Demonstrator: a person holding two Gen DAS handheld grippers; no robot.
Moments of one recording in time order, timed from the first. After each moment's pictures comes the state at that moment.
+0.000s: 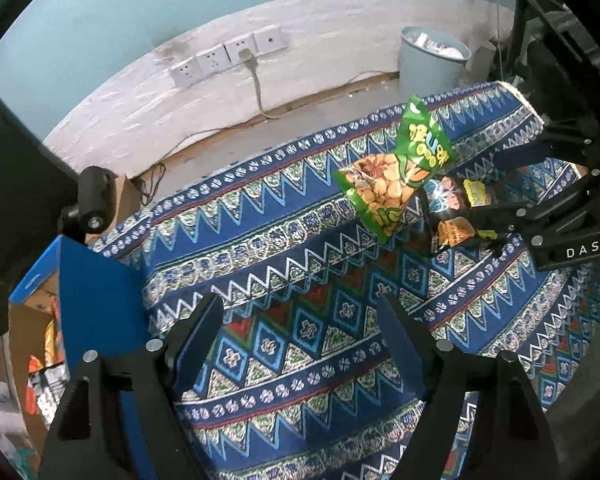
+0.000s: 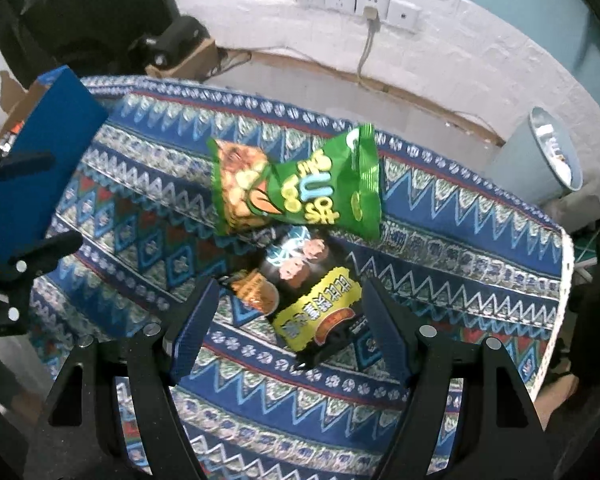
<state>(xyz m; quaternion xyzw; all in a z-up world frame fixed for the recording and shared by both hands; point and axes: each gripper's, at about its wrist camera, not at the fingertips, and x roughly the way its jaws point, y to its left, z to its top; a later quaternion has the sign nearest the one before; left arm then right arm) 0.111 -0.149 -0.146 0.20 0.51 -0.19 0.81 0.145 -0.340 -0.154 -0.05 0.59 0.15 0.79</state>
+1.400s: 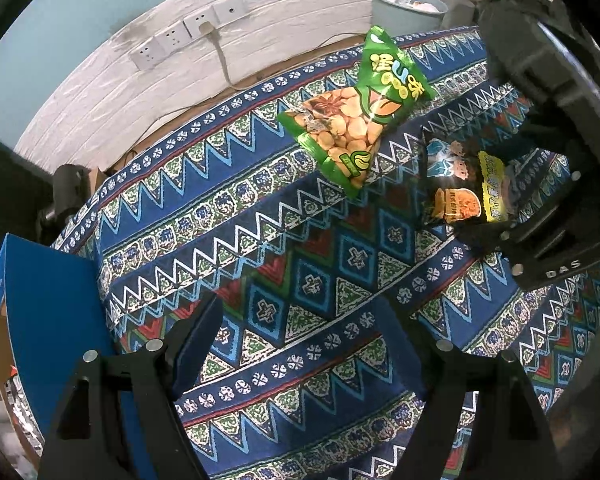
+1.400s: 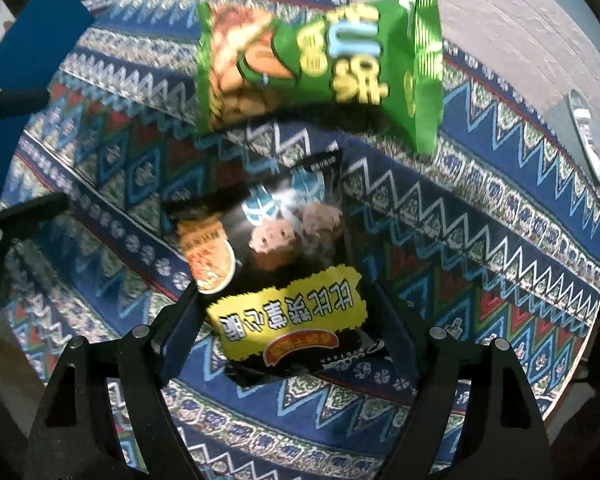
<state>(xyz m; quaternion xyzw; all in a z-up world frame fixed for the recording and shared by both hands) 0.093 -0.176 -0.185 0.24 0.55 -0.22 0.77 0.106 -0.338 -0.229 -0.10 0.66 0.17 0.73</state>
